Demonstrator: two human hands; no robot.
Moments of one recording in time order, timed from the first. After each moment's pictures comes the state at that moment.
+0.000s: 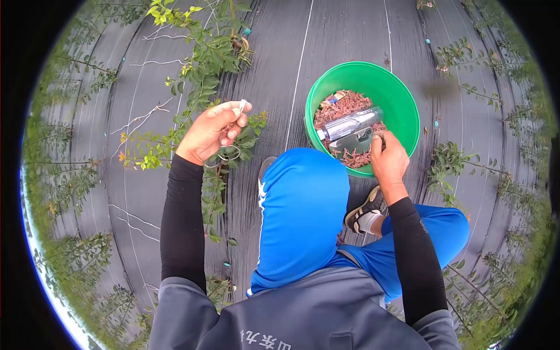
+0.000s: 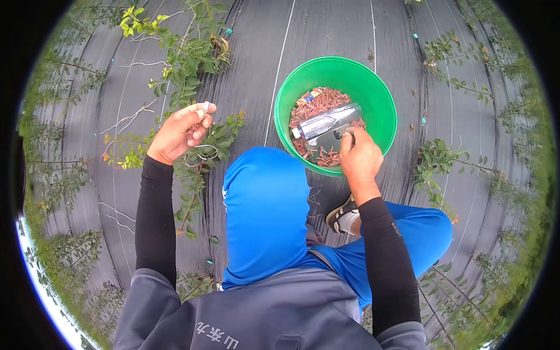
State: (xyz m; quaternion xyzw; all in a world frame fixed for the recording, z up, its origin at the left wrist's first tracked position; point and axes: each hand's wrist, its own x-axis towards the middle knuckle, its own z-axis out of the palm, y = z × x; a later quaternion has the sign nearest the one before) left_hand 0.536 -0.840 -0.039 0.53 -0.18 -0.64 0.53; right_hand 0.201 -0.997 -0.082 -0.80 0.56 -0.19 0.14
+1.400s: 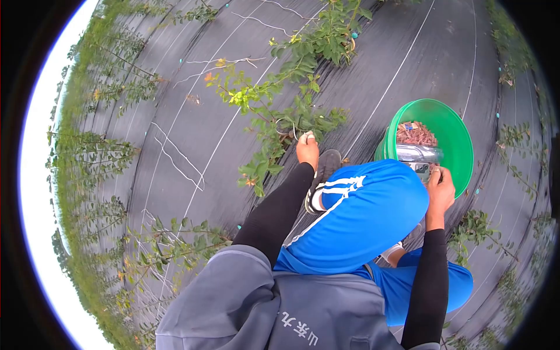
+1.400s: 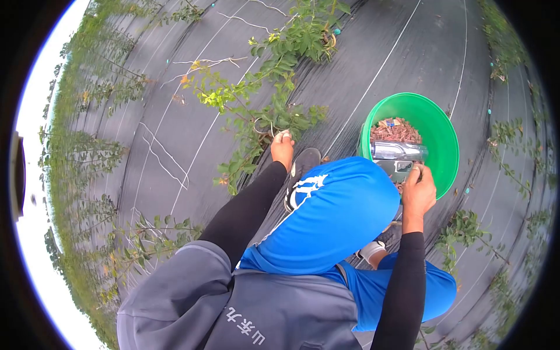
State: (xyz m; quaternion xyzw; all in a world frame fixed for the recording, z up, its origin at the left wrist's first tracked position) left_hand 0.437 -0.774 -0.274 0.71 0.11 -0.19 0.67; right_hand 0.199 -0.994 -0.081 -0.81 0.55 -0.15 0.13
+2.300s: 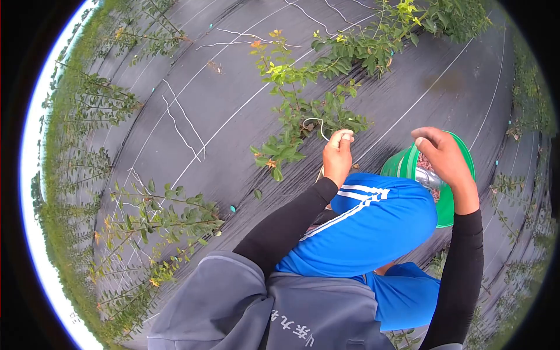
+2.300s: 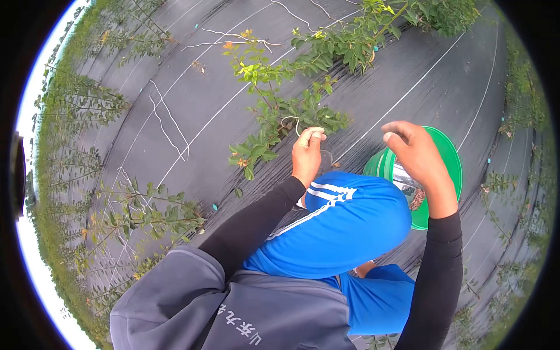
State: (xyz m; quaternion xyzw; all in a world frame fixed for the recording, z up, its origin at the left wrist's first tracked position) left_hand 0.398 -0.770 -0.141 0.68 -0.01 -0.10 0.72; right_hand 0.348 -0.958 0.051 -0.91 0.13 0.06 0.39
